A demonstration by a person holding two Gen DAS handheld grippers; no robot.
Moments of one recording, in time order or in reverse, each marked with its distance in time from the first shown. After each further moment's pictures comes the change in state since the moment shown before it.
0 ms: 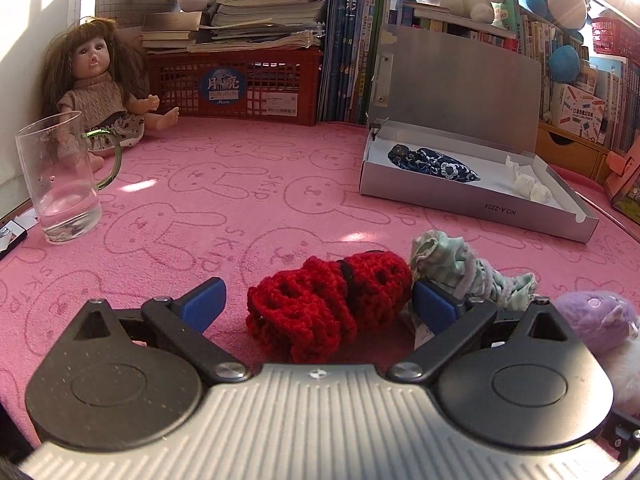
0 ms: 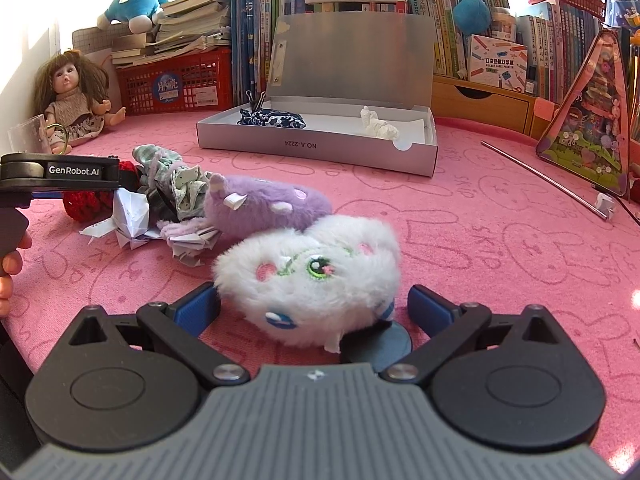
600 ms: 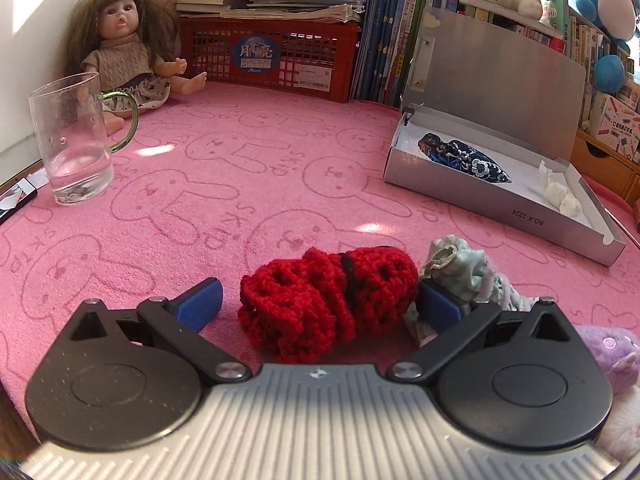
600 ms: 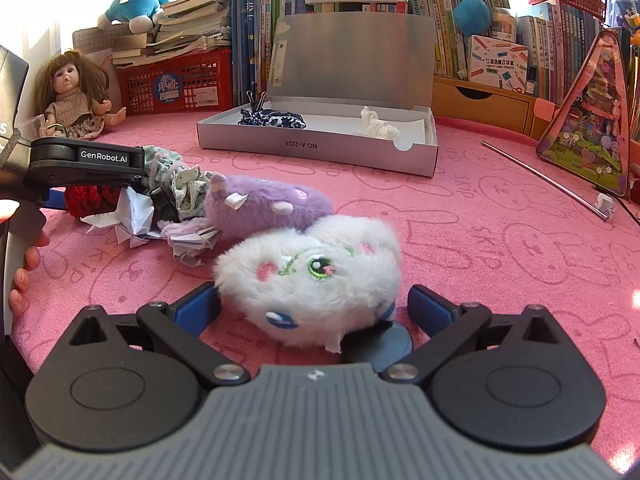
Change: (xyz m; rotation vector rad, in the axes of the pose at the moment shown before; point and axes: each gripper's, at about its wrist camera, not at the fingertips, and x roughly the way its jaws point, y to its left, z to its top) left arm 0.013 -0.006 0.008 -0.107 0.080 0.075; right arm 0.000 0.000 0.000 0.000 0.000 0.001
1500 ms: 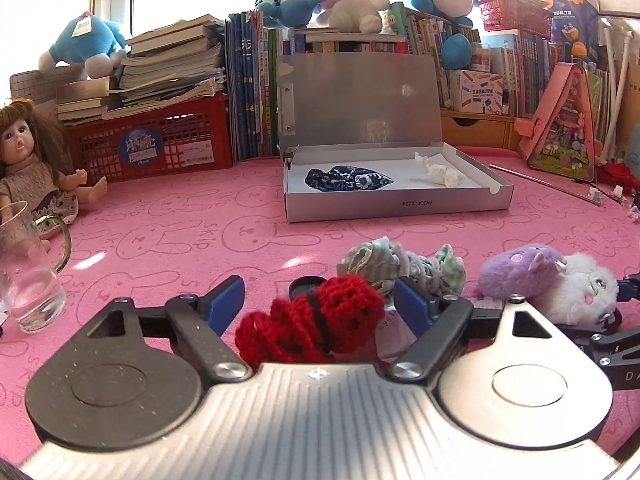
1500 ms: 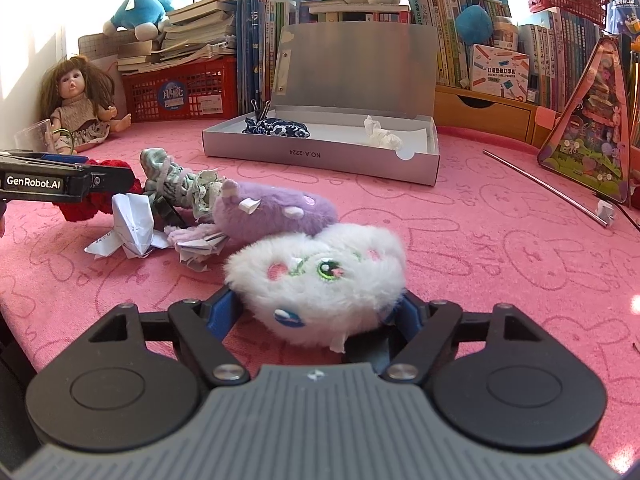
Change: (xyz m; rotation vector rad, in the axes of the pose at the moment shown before) left arm -0.046 0.013 -0.008 0.370 -0.162 -0.295; right arm -0.004 0.001 0.000 -0.010 -0.027 0.010
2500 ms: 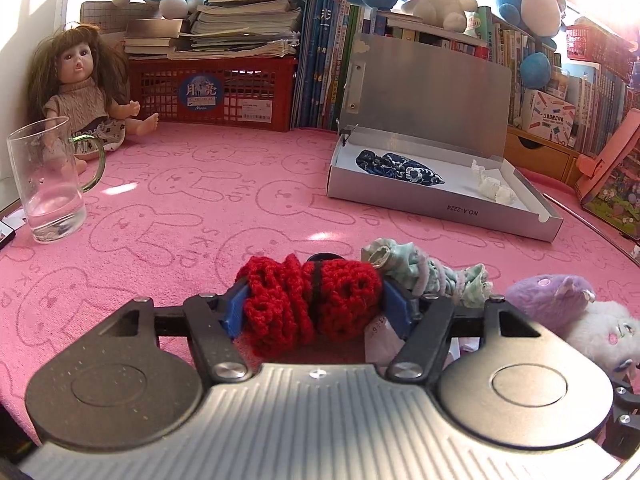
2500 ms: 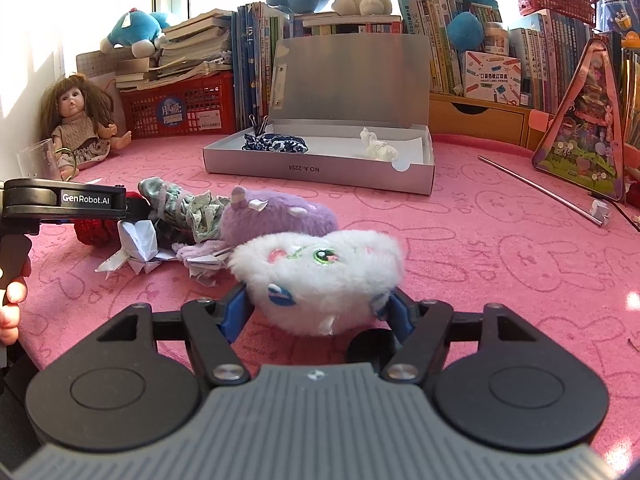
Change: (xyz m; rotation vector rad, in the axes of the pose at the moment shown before) left arm 0.010 -0.008 -0.005 -0.237 0.047 0.140; right arm -0.011 -0.002 0.005 0.035 -0.036 0.005
